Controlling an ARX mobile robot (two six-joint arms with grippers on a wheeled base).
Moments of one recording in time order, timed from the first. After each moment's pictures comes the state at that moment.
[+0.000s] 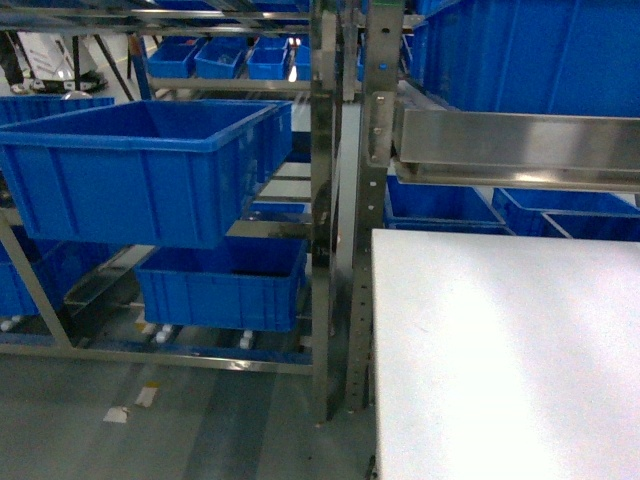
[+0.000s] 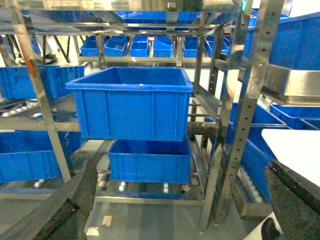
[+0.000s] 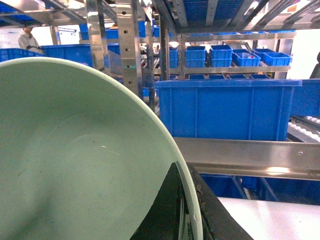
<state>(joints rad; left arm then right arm) 0.00 0.01 0.01 0.00 0.00 0.00 -0.12 0.57 0.24 0.52 -0.22 0.10</state>
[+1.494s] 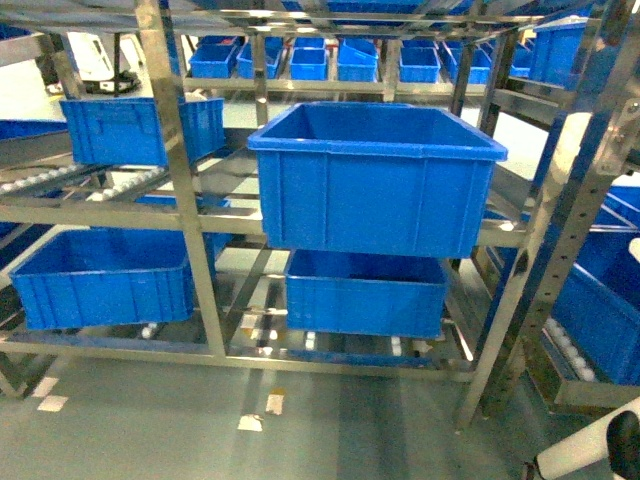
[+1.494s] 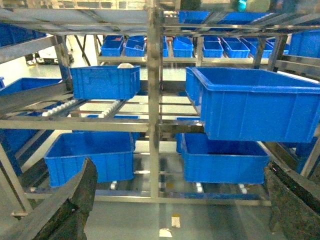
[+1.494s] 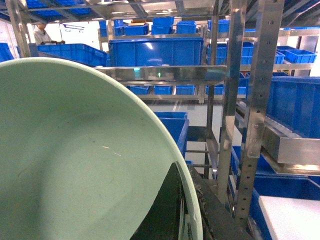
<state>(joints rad) 0.00 0.01 0.01 -0.01 0.00 0.00 -0.12 0.57 0.24 0.51 -0.22 0.10</state>
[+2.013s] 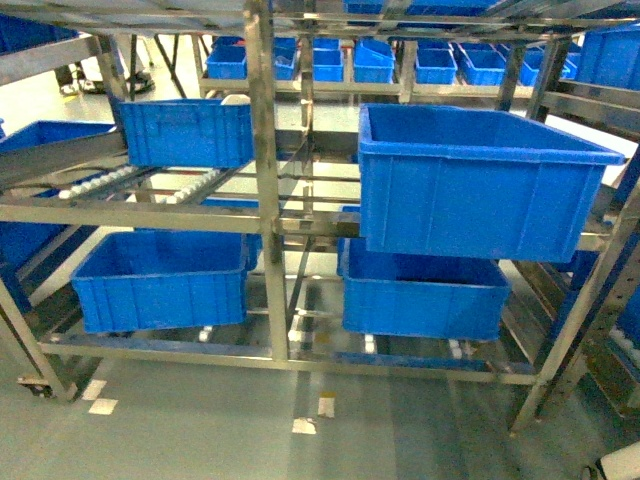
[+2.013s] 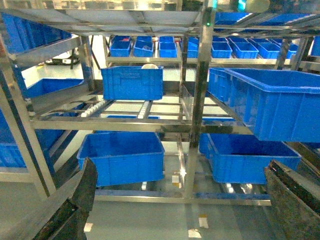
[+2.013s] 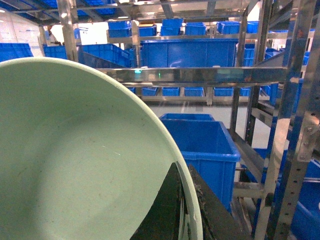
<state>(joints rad) 0.00 0.01 0.01 0.00 0.00 0.00 -0.12 0.57 0.24 0.52 -0.22 0.10</state>
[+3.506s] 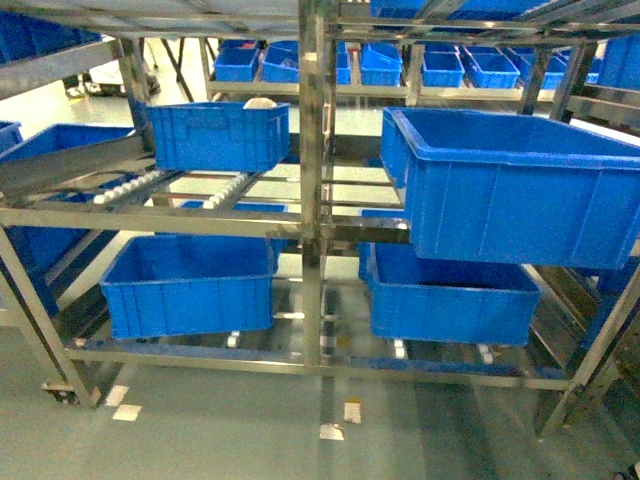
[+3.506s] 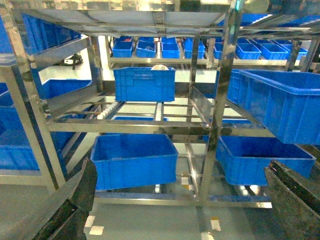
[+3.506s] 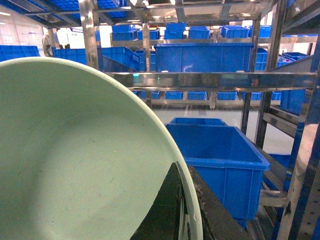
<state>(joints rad) 0.00 0.01 0.01 0.00 0.00 0.00 -0.12 0.57 0.24 0.52 -0.22 0.10</state>
